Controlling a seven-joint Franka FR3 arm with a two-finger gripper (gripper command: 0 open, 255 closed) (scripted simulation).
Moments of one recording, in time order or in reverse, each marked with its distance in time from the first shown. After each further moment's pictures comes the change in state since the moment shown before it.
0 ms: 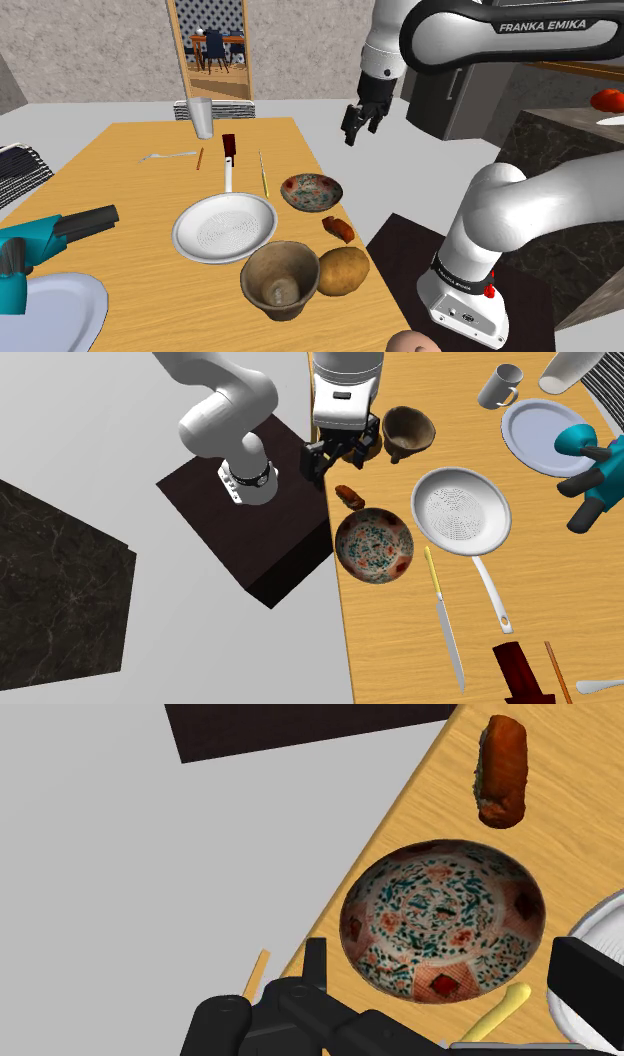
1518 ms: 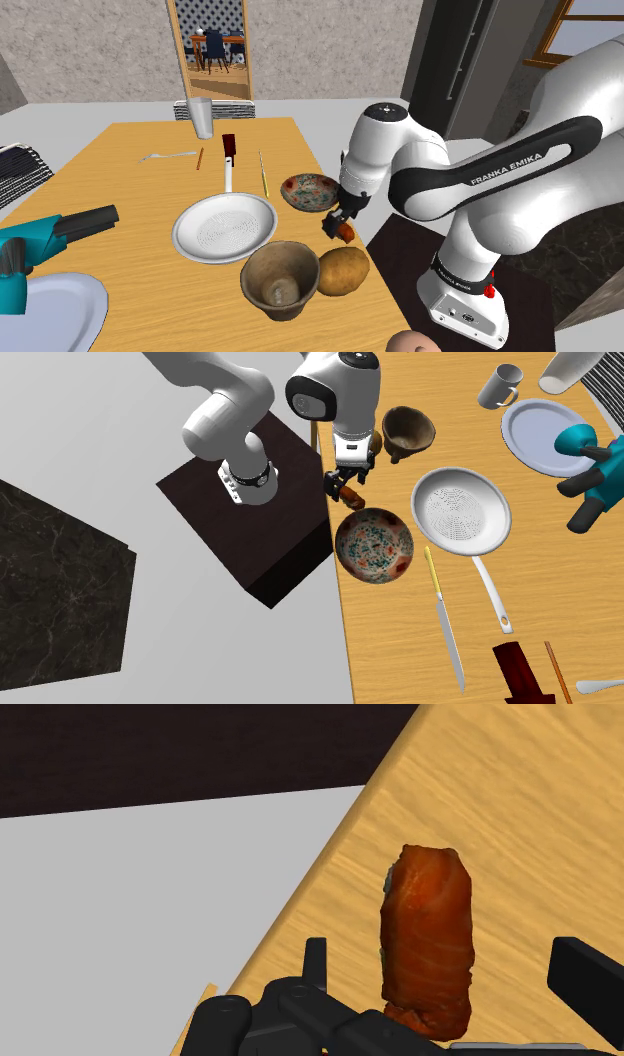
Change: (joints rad) arm 0.167 0.135 0.302 -0.453 0.199 0.590 0.250
